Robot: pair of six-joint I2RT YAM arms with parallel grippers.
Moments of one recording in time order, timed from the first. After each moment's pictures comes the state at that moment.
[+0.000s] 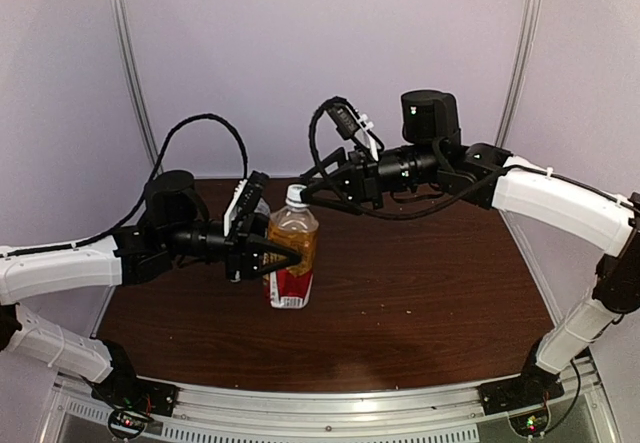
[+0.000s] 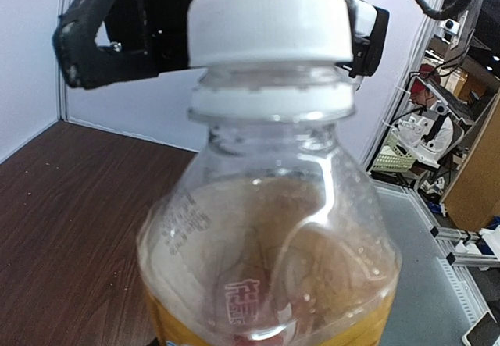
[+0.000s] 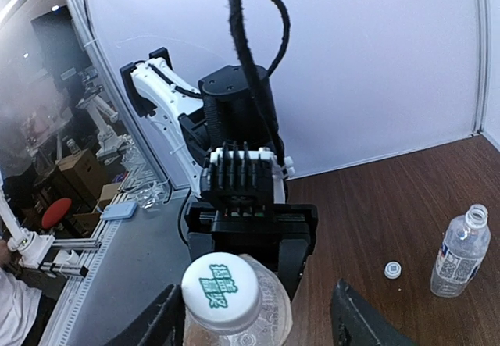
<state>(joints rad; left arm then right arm) -0.84 1.20 0.79 0.28 0.78 -0.17 0.85 1.56 1.50 -0.15 -0.83 0.13</state>
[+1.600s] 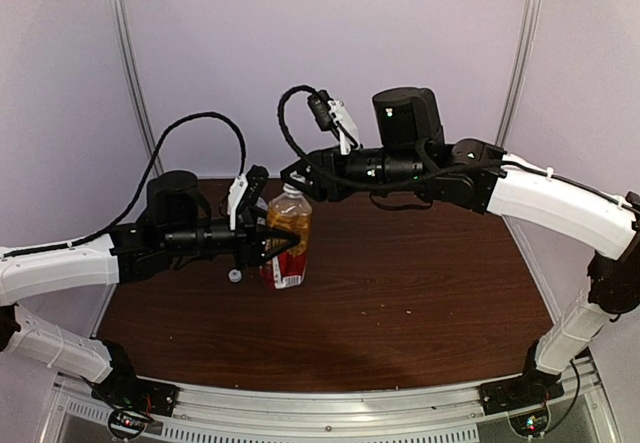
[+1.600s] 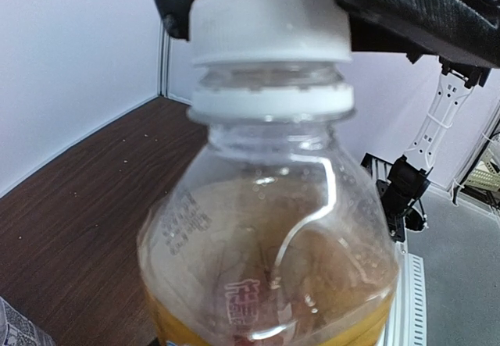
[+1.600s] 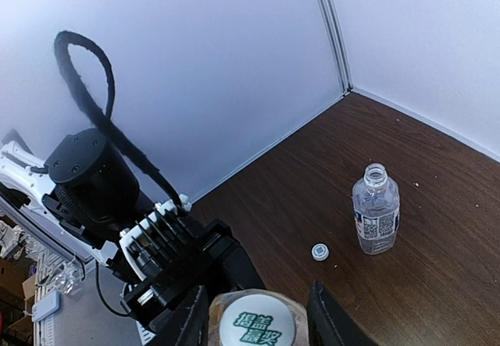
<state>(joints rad) -0.85 1.19 0.81 0.16 0.42 -0.10 1.03 1.60 1.64 -0.30 -0.13 0.34</state>
